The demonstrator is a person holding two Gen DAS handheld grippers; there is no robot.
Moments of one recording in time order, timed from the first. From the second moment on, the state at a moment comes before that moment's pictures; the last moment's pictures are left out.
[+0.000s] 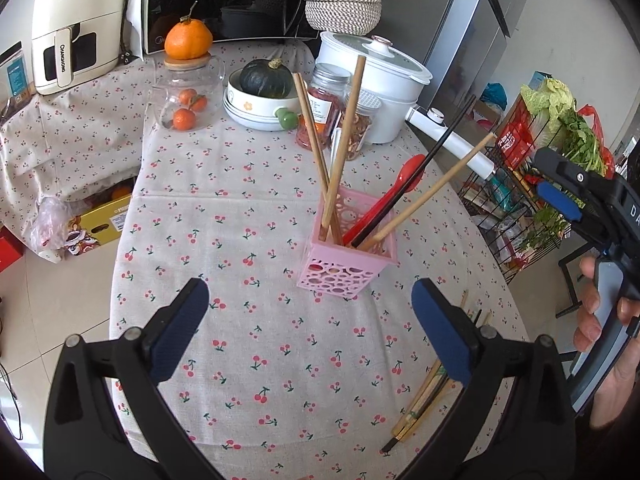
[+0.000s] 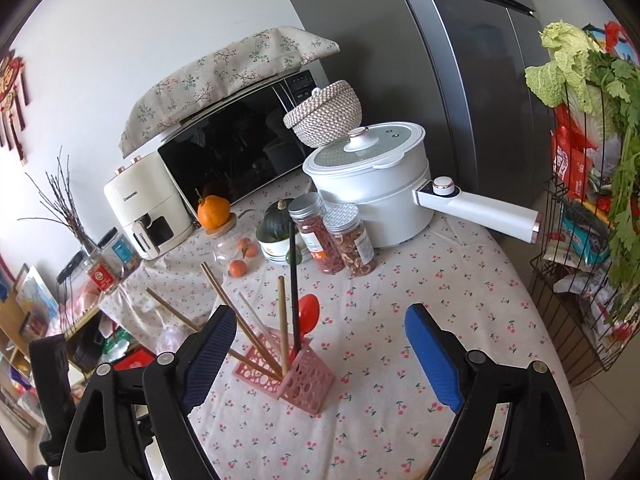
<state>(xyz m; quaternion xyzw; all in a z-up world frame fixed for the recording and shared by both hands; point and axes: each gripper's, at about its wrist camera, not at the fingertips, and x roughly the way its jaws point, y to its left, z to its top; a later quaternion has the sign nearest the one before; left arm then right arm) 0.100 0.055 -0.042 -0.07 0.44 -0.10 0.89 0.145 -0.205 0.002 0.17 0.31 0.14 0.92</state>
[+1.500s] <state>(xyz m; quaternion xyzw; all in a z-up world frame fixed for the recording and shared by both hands) 0.135 -0.142 -0.146 0.04 0.59 -0.27 0.76 0.091 -0.320 -0.131 0.11 0.58 0.01 0.80</state>
